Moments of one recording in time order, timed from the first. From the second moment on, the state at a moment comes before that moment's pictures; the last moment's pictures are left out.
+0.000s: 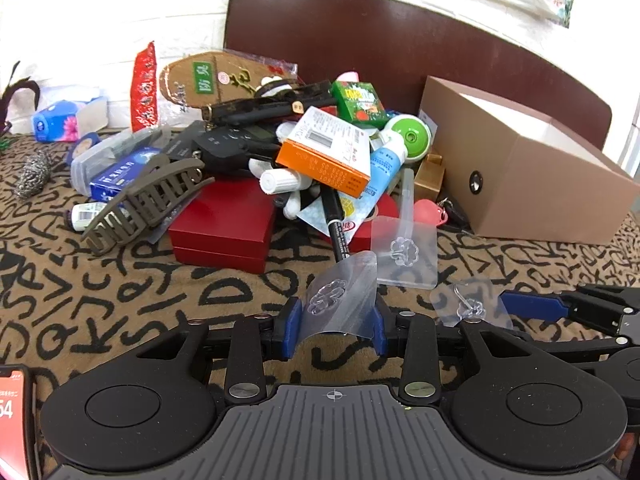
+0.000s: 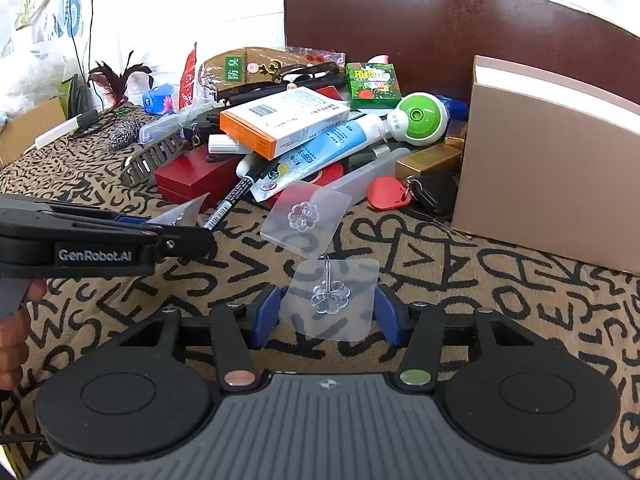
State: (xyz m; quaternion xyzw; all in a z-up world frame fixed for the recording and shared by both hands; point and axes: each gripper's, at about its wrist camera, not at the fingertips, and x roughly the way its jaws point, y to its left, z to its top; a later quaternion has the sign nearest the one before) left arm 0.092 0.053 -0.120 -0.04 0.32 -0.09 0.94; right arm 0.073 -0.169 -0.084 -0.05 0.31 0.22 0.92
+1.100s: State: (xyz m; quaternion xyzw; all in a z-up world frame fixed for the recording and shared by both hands) left arm 0.119 -0.013 -0.029 -0.06 0.24 -0.18 0.95; right arm 0.077 -0.242 0.013 0.00 0.19 0.19 0.96
